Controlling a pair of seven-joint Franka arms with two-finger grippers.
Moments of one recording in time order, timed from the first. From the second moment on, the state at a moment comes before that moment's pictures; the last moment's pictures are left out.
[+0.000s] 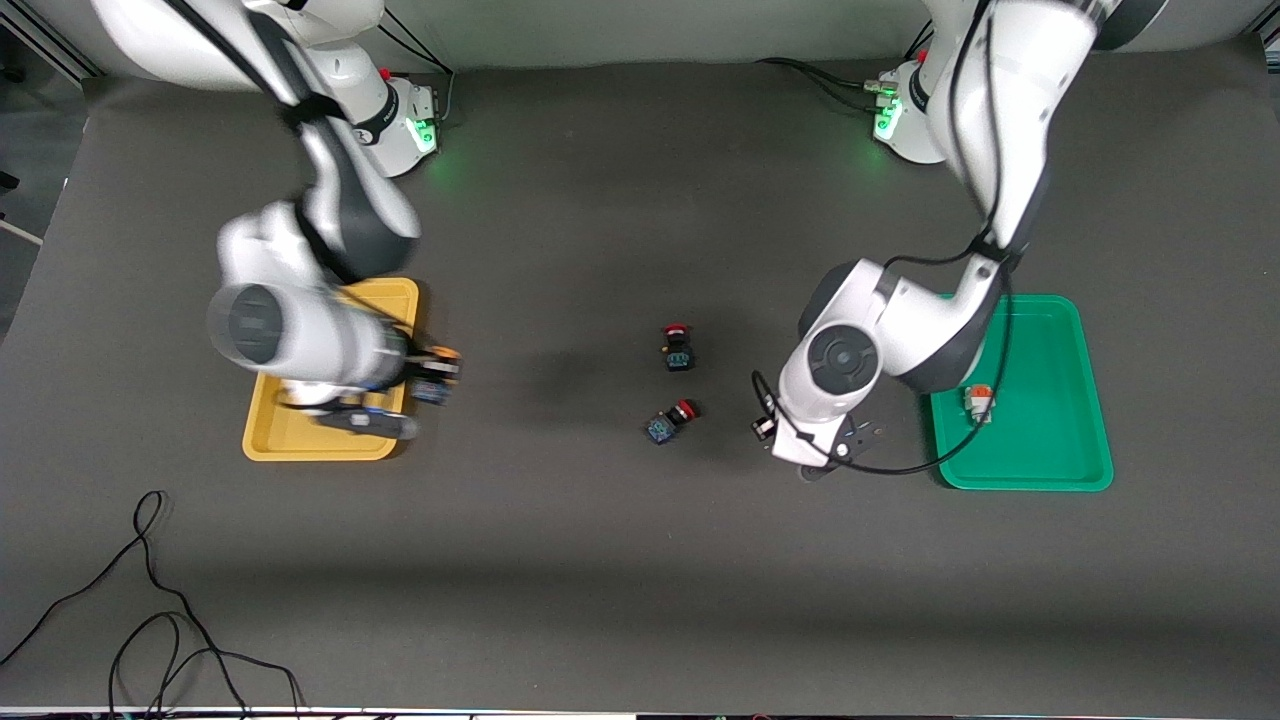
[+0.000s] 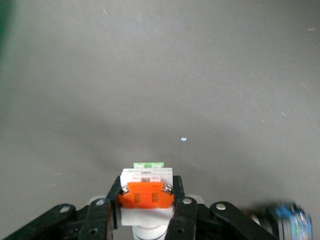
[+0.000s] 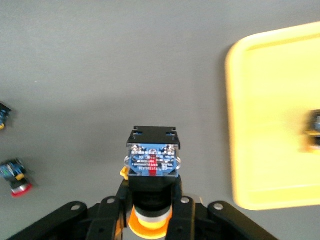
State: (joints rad) left arm -0.30 0.56 -0.22 -1.59 0.10 2.05 -1.00; right arm 0.18 0.27 0.08 -1.78 0.12 1.86 0.39
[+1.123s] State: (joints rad) left arm 0.33 0.32 -0.20 -1.96 0.12 2.14 0.14; right arm 0.27 0.14 -0.25 -2.14 0.10 2.07 0.10
